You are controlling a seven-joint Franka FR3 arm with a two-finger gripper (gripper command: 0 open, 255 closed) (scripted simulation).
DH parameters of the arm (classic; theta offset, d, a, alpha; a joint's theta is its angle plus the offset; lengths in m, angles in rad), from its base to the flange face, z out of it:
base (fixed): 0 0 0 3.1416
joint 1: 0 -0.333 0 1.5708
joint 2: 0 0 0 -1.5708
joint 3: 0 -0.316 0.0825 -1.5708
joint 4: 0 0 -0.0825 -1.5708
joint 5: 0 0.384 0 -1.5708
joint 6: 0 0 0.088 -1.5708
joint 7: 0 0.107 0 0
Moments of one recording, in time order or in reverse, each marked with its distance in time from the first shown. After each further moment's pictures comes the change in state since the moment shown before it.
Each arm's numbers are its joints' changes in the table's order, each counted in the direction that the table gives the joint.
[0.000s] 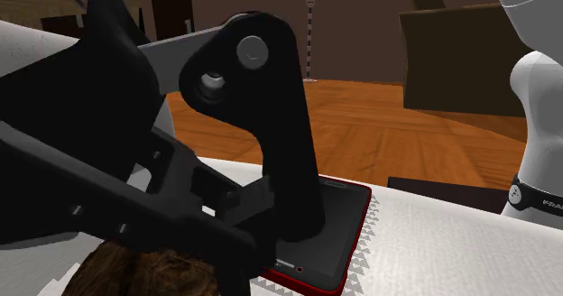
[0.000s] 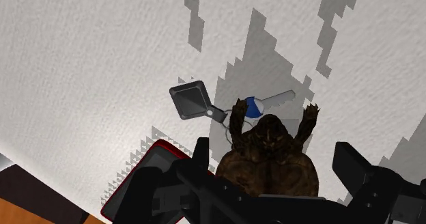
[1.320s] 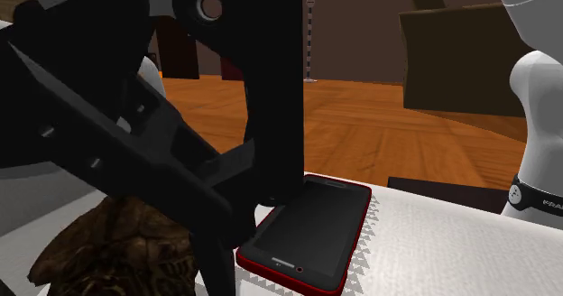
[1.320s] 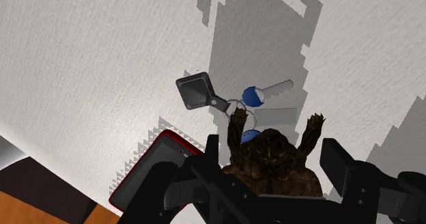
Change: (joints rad) arm -0.011 -0.008 -0.002 0.039 0.005 0.038 -0.011
